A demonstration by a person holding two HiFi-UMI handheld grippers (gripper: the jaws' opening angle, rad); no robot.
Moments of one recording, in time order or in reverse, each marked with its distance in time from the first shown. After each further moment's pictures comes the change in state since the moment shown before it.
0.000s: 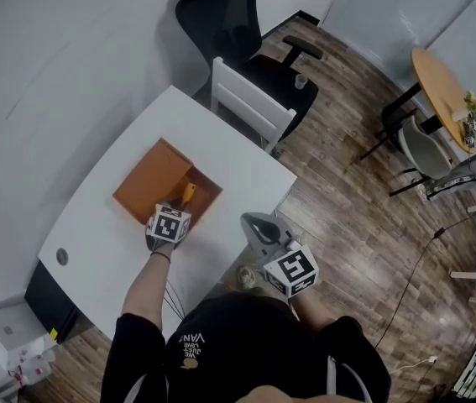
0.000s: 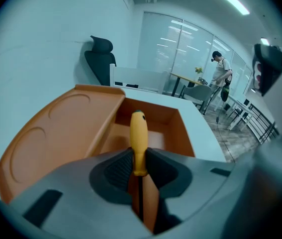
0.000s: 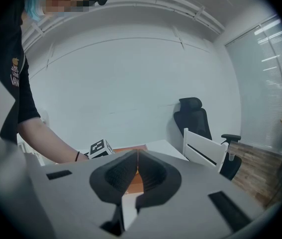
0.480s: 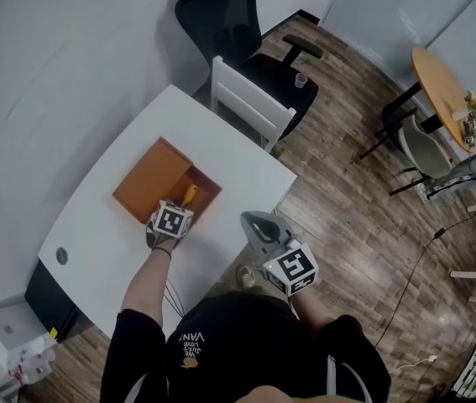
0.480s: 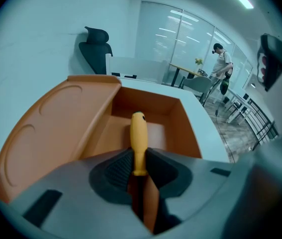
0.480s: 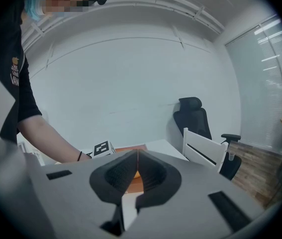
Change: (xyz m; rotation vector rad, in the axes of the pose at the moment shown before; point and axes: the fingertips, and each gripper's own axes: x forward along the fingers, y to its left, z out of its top) left arm 0.007 0.000 -0.004 0.040 0.096 0.012; right arm 0.000 -0.004 -0.001 0.001 0.002 0.000
